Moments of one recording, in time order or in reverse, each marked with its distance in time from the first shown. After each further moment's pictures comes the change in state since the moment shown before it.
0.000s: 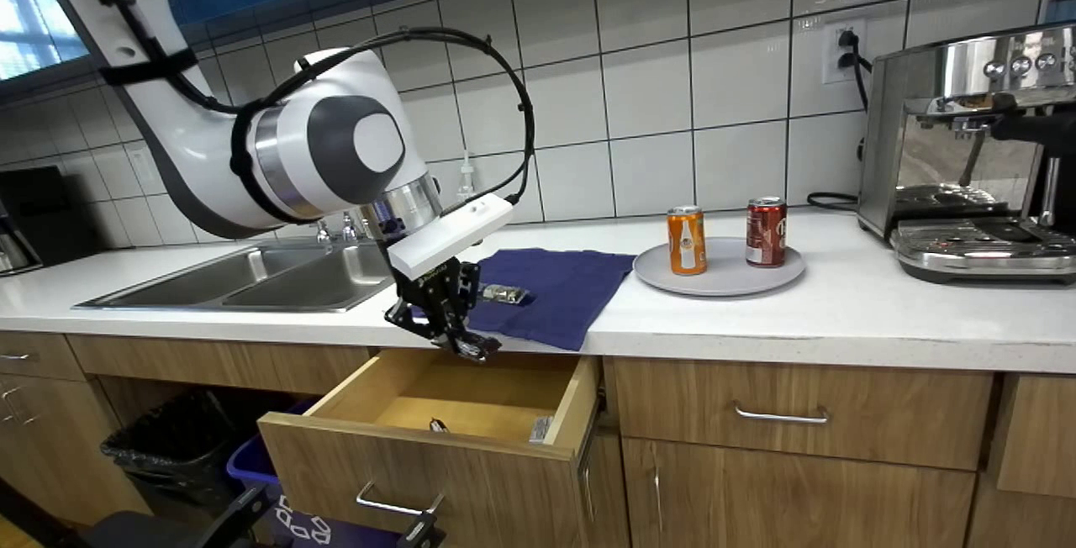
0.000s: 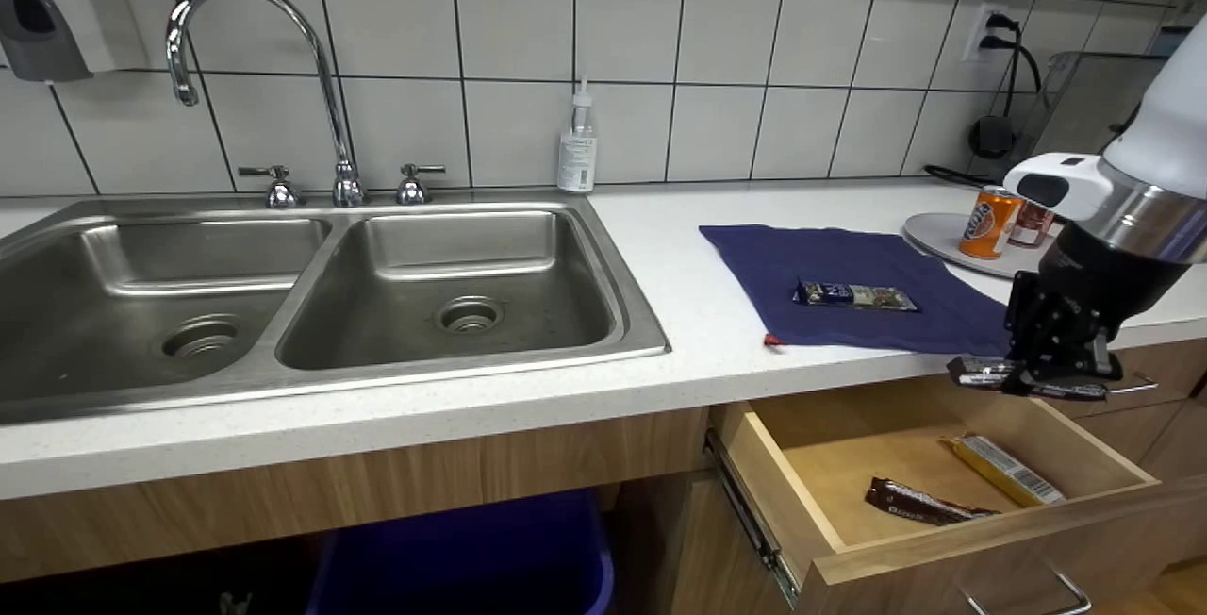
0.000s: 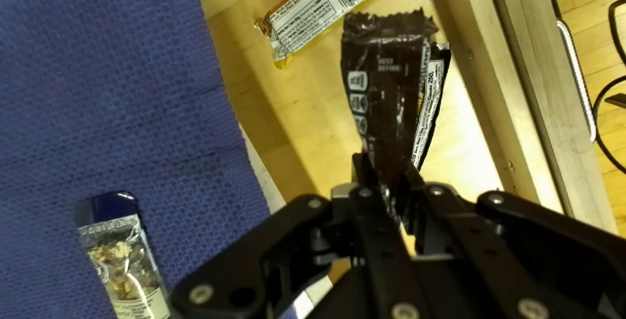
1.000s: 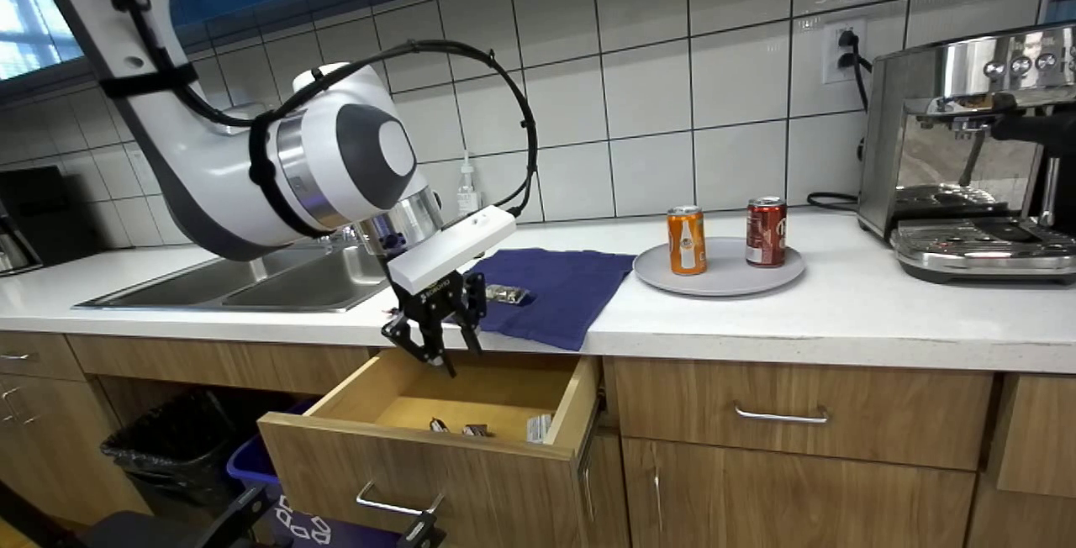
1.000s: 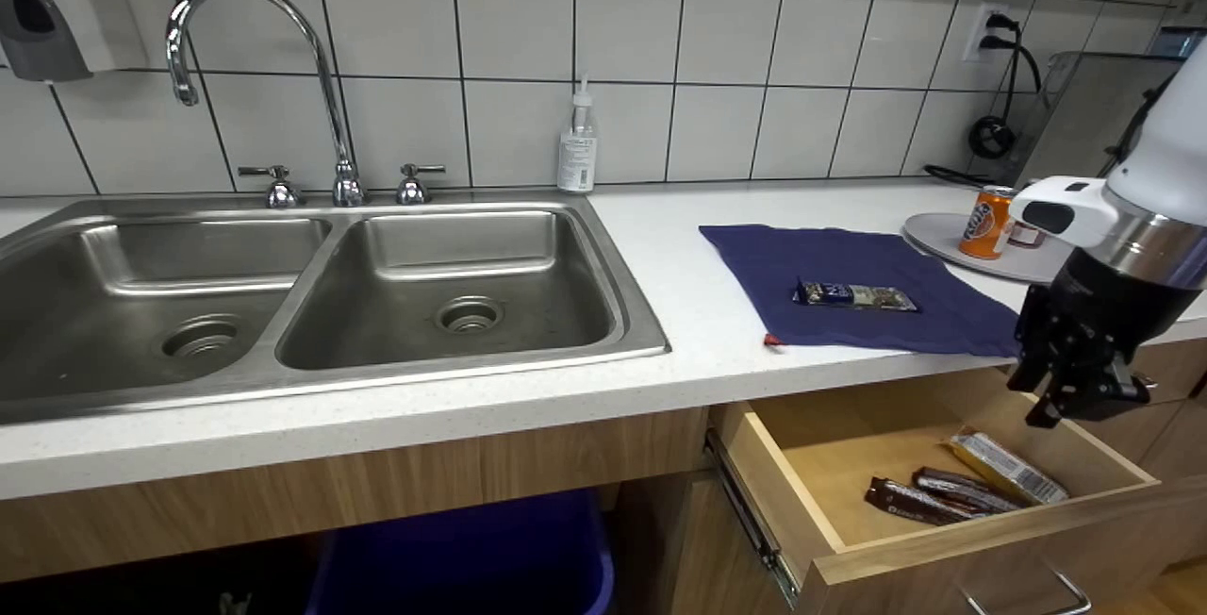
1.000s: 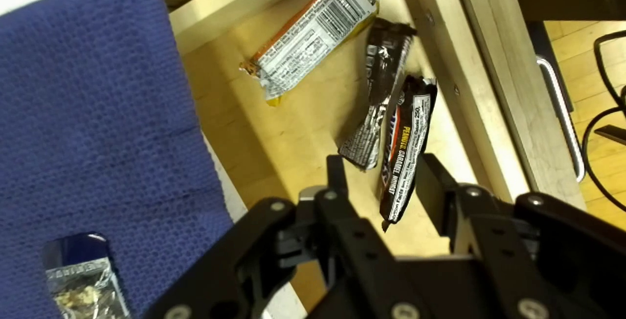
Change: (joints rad) arm 0.002 0.032 -0.060 0.001 -0.254 0.000 0.188
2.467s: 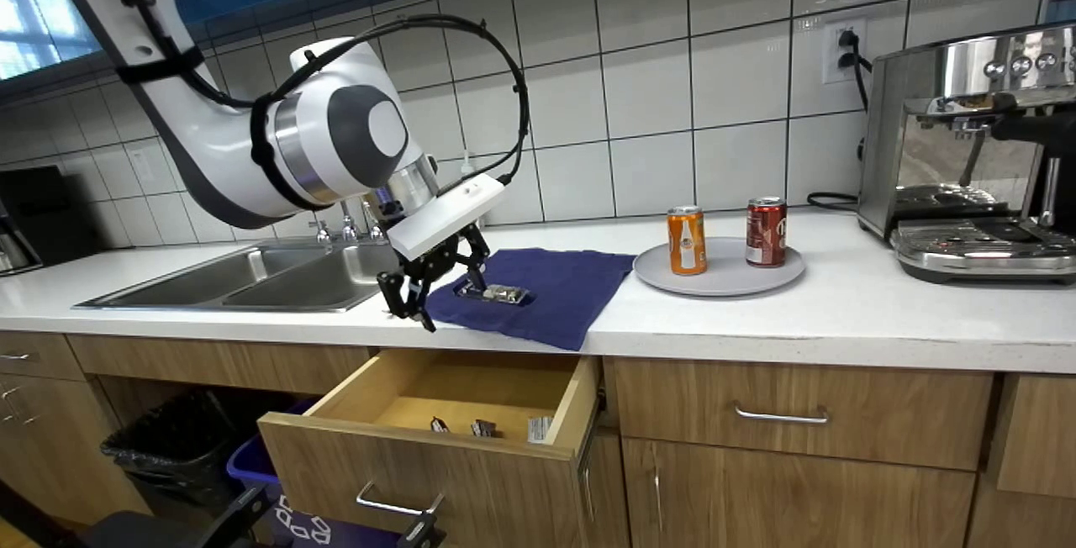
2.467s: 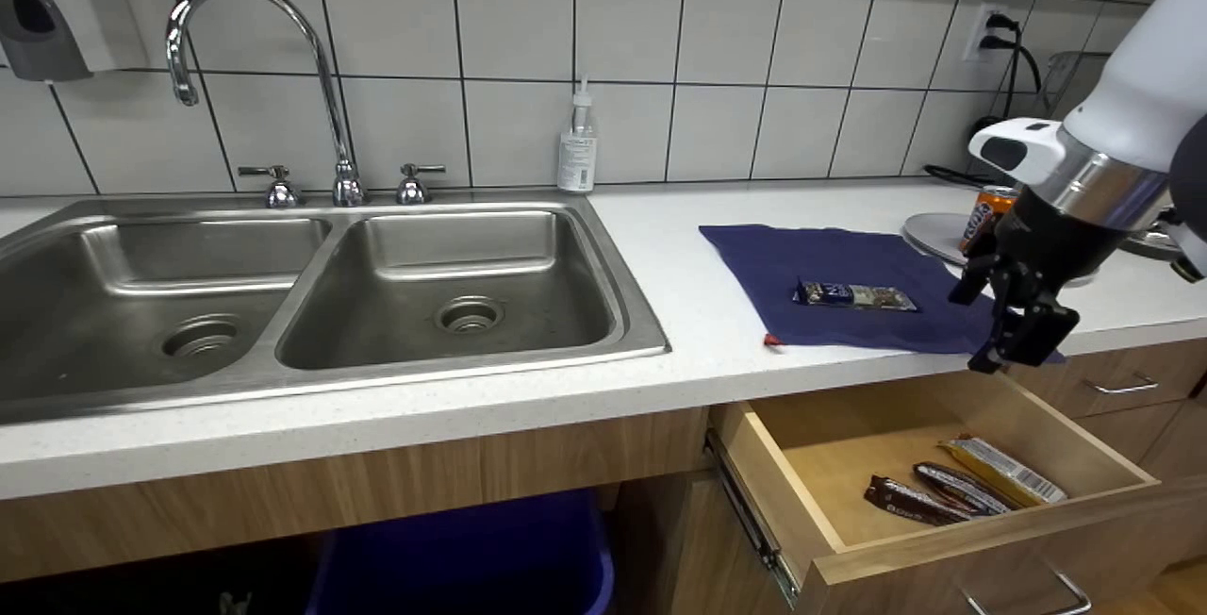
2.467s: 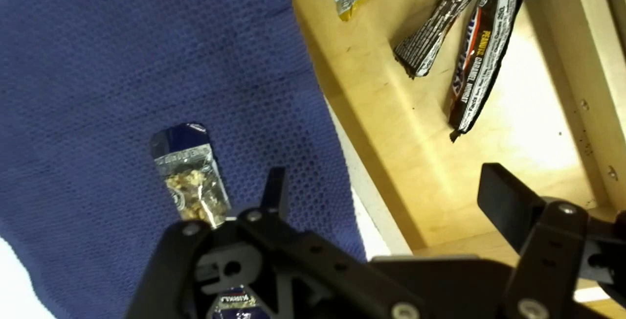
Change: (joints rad) arm 0.002 -0.009 0.092 0.073 0.186 0.048 -0.041
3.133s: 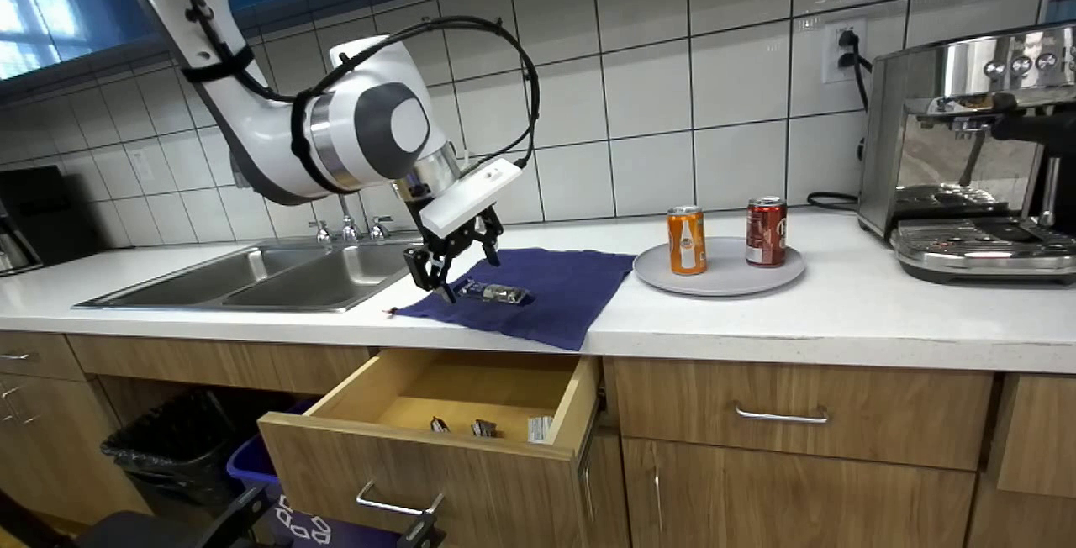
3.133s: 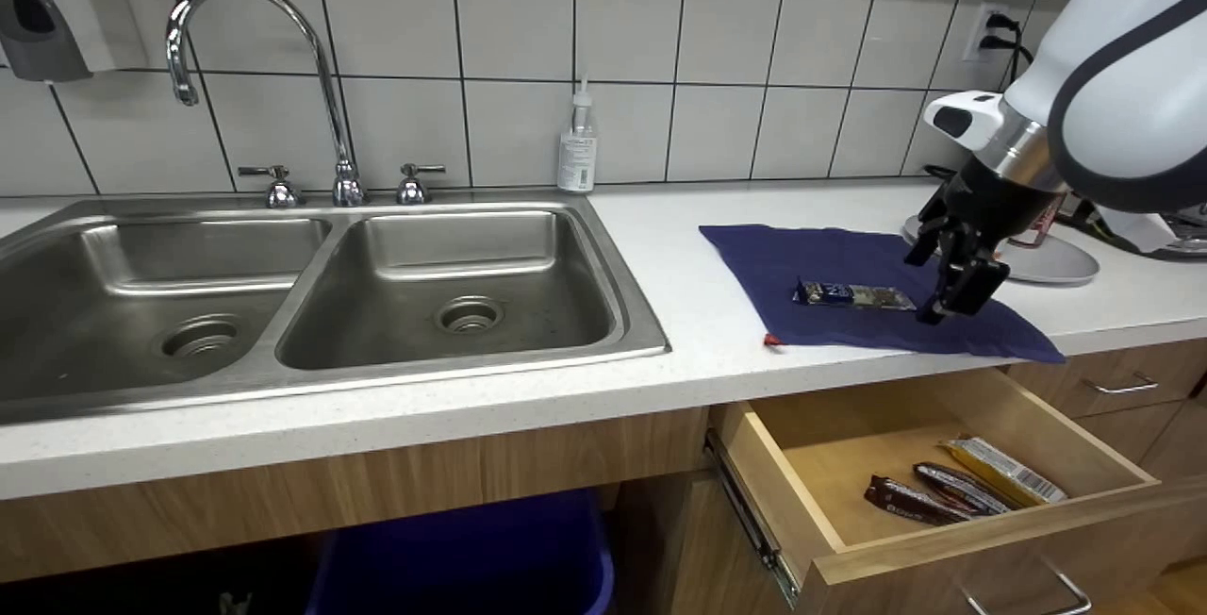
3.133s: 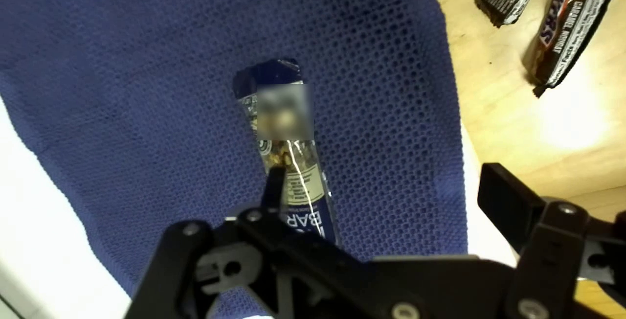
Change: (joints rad) arm -0.033 0.099 0.074 0.167 0.191 -0.019 -0.168
